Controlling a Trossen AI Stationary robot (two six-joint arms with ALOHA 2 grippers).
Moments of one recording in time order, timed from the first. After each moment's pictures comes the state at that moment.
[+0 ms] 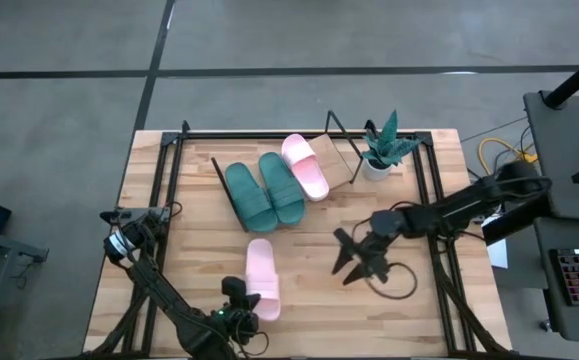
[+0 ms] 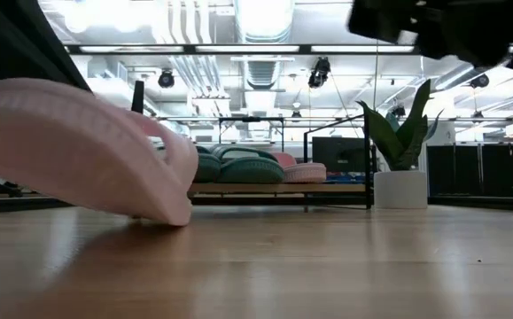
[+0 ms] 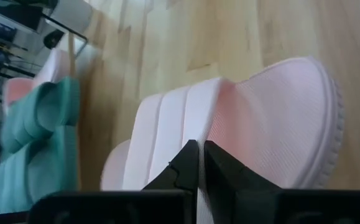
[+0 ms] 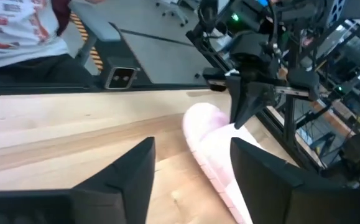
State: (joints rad) left arm -0.88 2.01 1.47 -0.94 -0.91 -0.68; right arm 0.25 1.33 0.53 0.48 -0.47 -0.74
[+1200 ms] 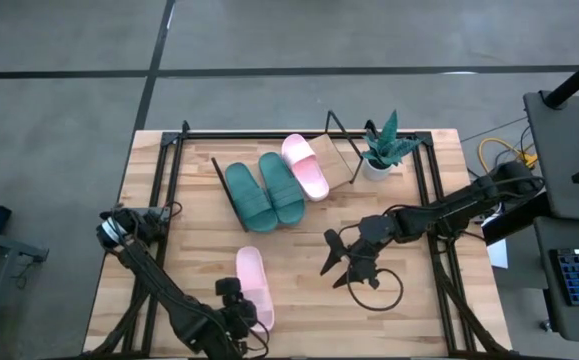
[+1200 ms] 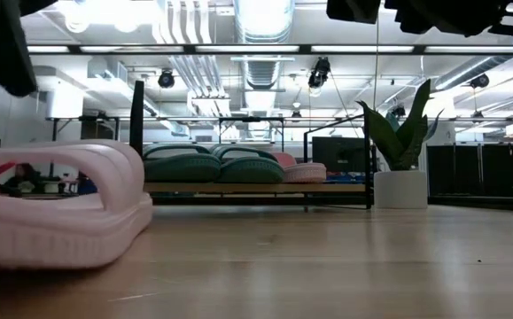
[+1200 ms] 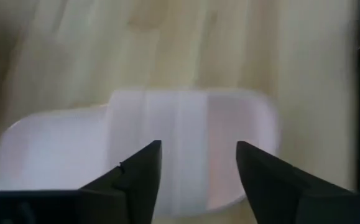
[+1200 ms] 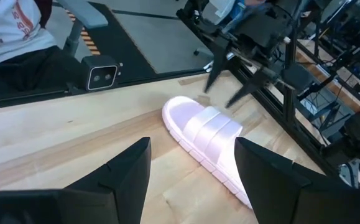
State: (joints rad) left arm -0.84 1.90 1.47 -0.87 -0.54 -0.92; right arm 0.29 1.38 0.71 0.26 -0.35 -0.67
